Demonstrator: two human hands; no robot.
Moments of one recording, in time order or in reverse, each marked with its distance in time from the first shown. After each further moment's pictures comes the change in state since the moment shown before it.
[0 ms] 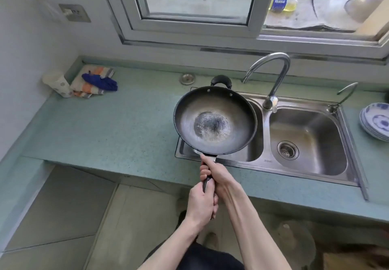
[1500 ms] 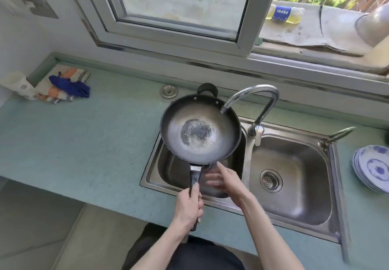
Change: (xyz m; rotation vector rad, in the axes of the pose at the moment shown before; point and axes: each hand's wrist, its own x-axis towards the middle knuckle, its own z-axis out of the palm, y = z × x) left_hand 0.127 0.044 0.092 -0.078 0.102 -0.145; right_hand 0.073 -0.167 -0.120 -0.594 0.097 -0.048
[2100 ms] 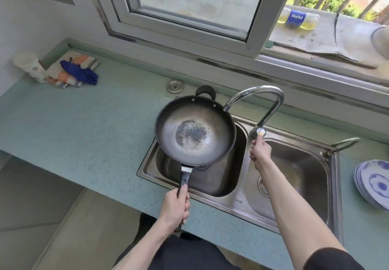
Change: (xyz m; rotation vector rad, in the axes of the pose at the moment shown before) left_hand -0.008 -0.025 -0.018 0.027 0.028 0.031; right_hand 0.083 -0.071 -0.099 0.100 0.527 -0.132
